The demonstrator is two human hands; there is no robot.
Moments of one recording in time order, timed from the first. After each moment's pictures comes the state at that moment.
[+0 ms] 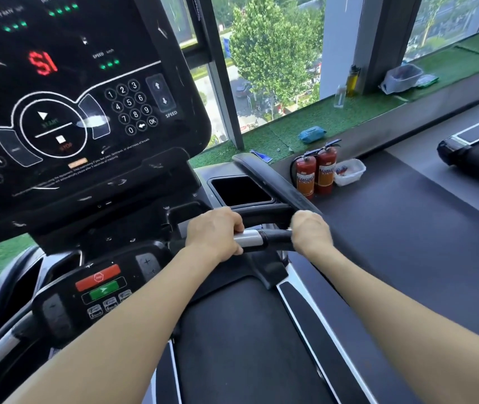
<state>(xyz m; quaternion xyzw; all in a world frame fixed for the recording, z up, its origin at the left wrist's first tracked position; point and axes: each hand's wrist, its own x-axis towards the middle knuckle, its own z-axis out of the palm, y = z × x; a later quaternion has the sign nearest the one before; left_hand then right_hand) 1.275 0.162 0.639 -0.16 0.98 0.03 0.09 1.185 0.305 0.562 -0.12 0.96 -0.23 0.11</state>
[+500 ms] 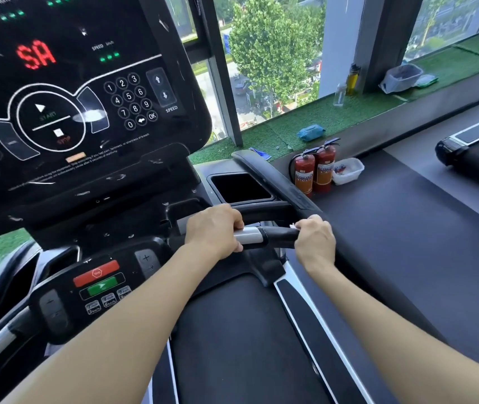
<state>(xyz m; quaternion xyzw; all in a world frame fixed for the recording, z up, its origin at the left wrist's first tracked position) 1.275 0.161 0.637 -0.17 0.98 0.05 0.09 1.204 0.313 0.537 -0.08 0.95 -0.30 0.03</state>
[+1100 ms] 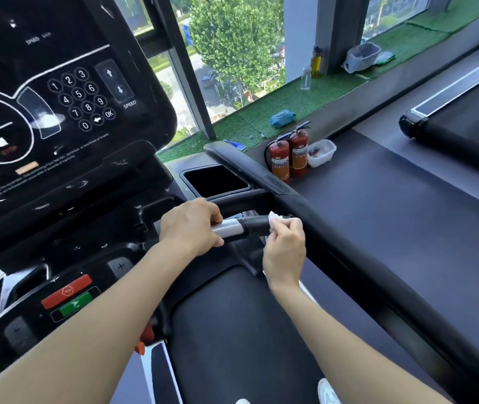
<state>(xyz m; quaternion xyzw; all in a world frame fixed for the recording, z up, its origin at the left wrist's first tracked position) 1.273 0.158 0.639 -0.16 0.98 0.04 0.10 1.254 0.286 0.512 0.01 0.87 -0.47 -0.13</state>
